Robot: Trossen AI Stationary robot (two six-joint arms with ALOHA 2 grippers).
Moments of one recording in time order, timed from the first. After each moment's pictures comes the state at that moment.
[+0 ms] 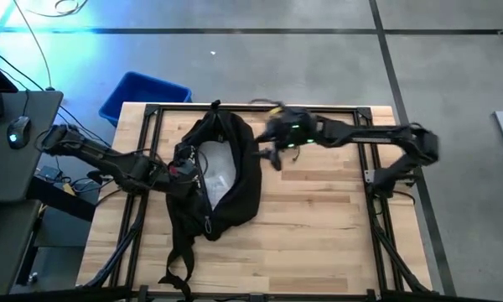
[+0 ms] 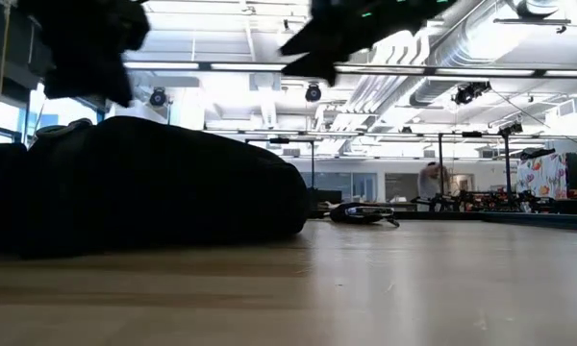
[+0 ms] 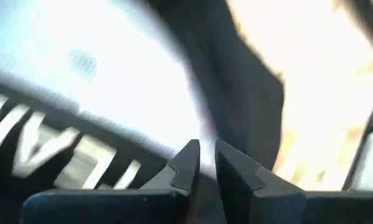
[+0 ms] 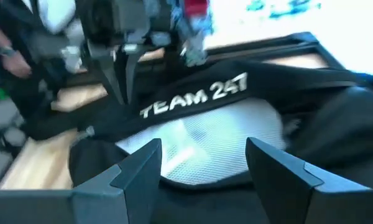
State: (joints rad) left arm -0.31 1.06 0.73 -0.56 -0.29 -1.07; right arm -0.22 1.67 1.27 -0.12 -0.32 -0.02
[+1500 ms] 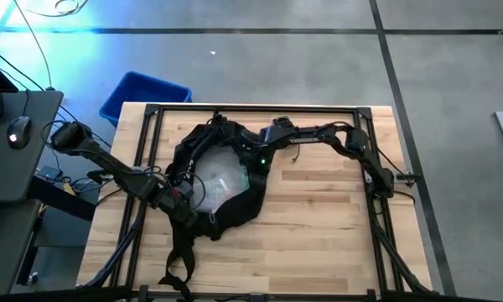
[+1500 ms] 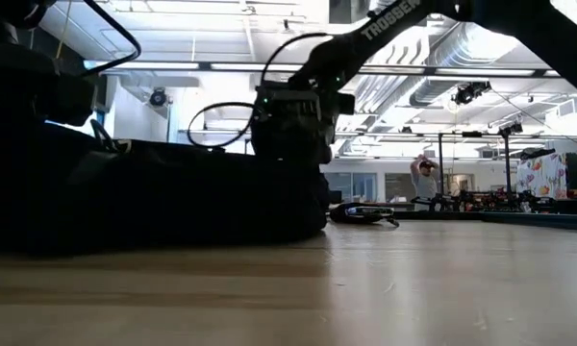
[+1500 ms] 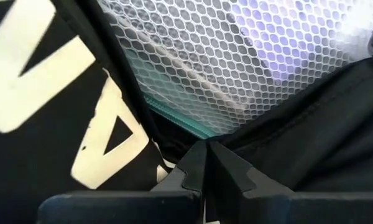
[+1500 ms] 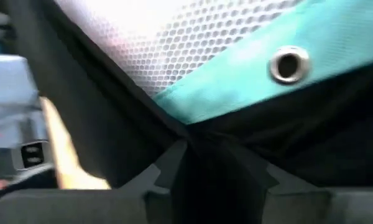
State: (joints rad) left arm -0.53 1.18 0.54 -0.58 -0.14 -1.37; right arm -0.27 2.25 1.68 -0.82 -0.72 0.10
